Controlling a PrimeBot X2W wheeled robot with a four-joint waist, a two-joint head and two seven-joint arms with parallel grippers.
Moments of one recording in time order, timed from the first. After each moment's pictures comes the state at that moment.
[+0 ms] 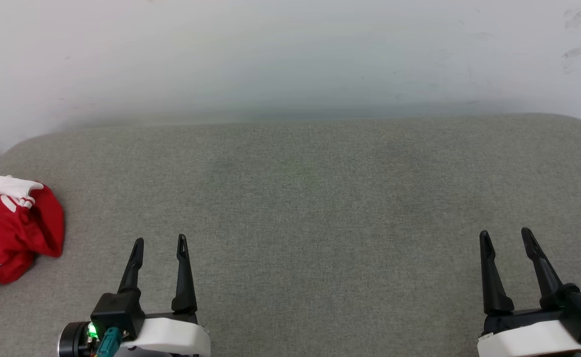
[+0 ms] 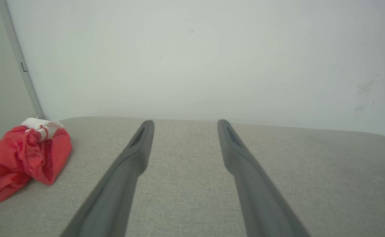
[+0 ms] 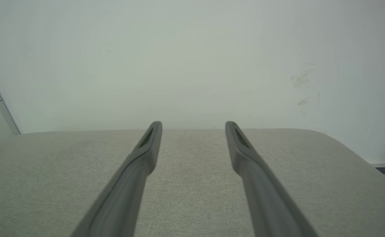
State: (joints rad) left arm 0.04 0.05 -0.08 0.01 -0.14 0.09 -0.25; right arm 0.07 -0.05 -0.05 -0.03 0.12 0.13 -0.25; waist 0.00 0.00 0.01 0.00
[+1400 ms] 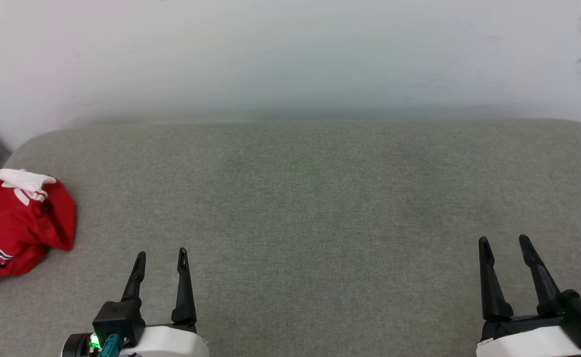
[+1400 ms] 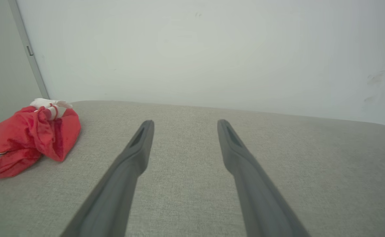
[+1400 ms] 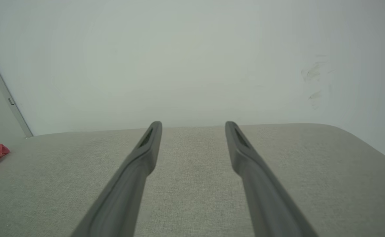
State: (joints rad) left arm 0.05 0.05 -0.07 0.07 -0.15 0.08 -0.26; right arm 0.08 -0.05 -0.04 -0.01 0.16 0.13 -0.26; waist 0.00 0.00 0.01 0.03
